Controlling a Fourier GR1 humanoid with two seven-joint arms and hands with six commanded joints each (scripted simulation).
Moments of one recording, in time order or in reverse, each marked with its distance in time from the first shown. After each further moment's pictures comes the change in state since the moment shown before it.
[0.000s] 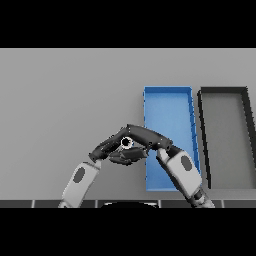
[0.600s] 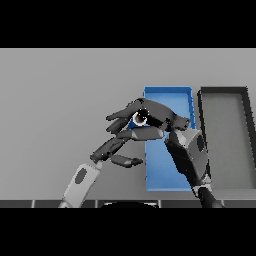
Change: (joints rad) left arm 0.012 0.005 -0.018 0.038 -0.033 0.006 0.016; right arm -0.313 -0.035 -0.231 0.006 -0.455 -0.157 0.202
